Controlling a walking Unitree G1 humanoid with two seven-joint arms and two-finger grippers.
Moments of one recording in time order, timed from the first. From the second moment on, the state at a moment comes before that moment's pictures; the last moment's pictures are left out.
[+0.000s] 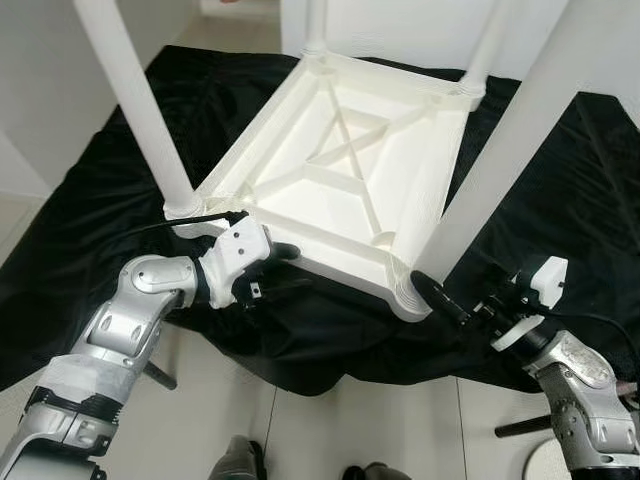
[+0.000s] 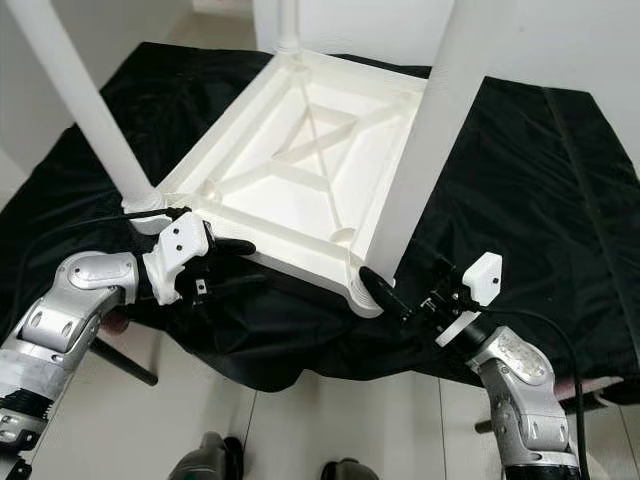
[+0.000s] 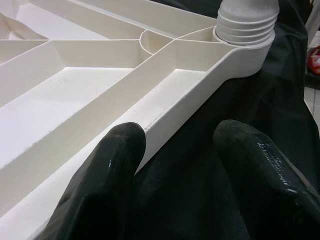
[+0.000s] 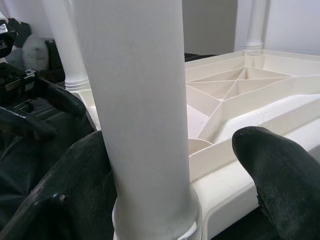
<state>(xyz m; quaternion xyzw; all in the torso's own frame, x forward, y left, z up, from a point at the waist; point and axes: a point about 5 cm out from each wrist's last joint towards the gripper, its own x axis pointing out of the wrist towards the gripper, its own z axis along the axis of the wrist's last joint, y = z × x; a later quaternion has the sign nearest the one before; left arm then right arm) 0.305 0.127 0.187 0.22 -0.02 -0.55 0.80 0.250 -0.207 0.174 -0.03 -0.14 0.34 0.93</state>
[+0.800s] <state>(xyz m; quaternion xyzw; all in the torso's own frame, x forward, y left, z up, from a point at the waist) 0.308 0.122 0.181 0.20 -0.02 -0.55 0.81 0.262 -0.201 0.174 -0.05 -0.13 0.29 0.95</state>
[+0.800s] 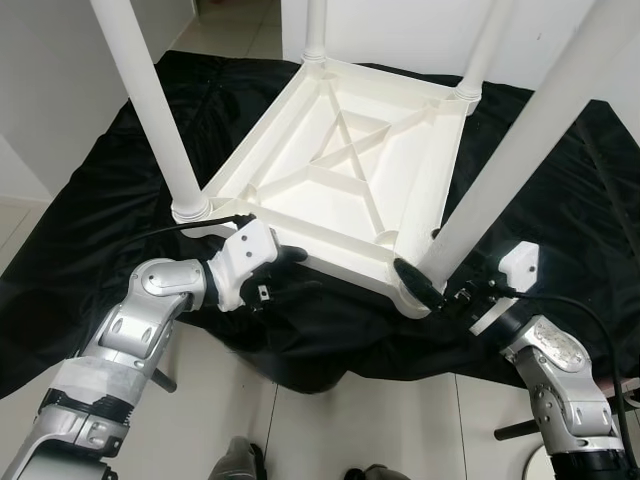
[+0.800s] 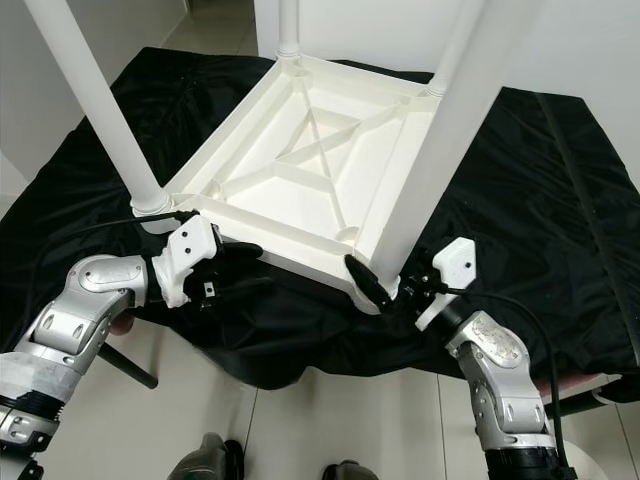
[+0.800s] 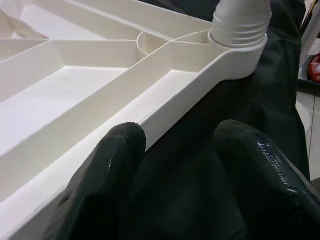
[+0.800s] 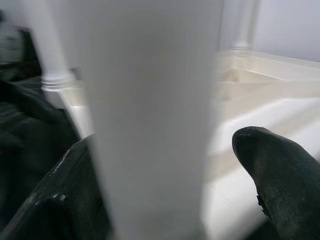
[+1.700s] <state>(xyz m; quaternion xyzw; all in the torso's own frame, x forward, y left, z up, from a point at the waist) 0.304 0.123 0.182 0.06 -0.03 -0.53 0.85 0.266 -0.188 0.165 -0.07 -0.08 0.23 0.97</state>
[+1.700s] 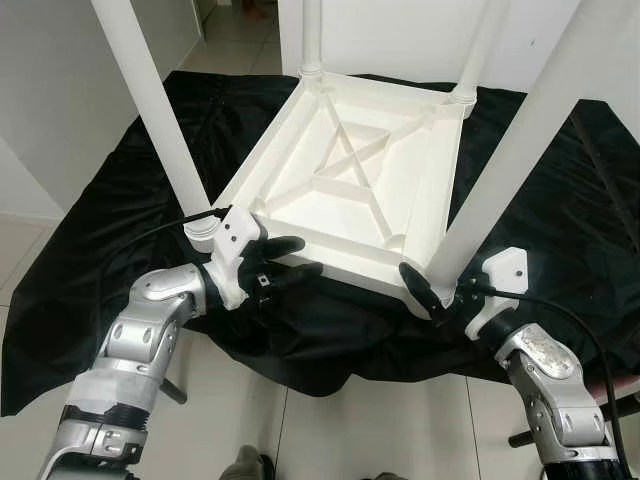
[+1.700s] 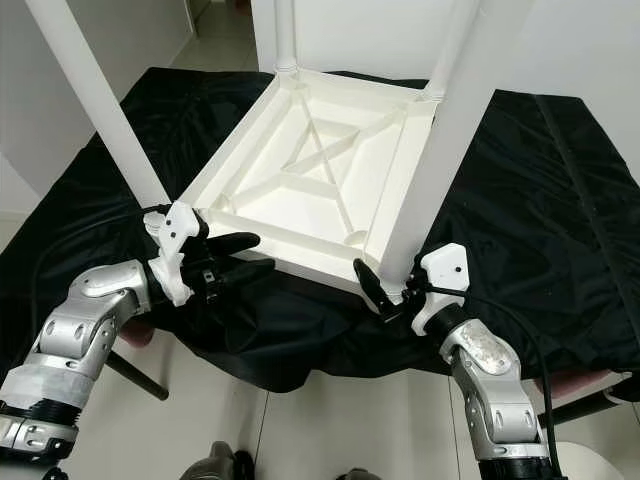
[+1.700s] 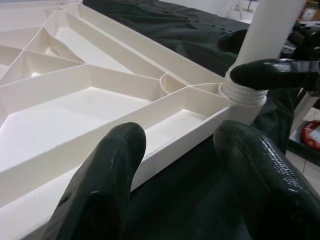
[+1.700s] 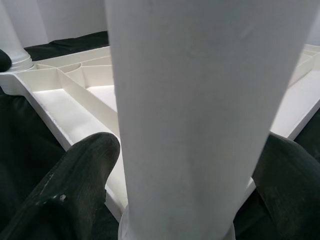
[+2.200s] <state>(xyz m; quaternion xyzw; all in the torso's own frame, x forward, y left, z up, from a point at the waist) 0.273 0.106 0.177 0.03 -0.03 -0.52 0.85 0.276 -0.195 0.172 -0.11 -0.07 0.29 0.95</state>
